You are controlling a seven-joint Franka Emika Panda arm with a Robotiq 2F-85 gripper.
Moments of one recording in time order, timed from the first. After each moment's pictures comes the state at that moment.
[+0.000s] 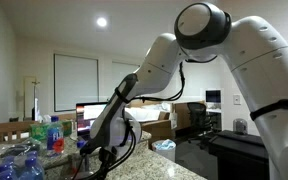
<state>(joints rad) 0.07 0.35 0.20 -2.27 0.41 2.85 2.12</state>
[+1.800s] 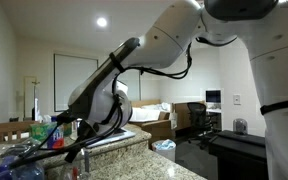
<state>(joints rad) 0.17 0.14 0.29 -2.29 0.63 3.01 2.04</state>
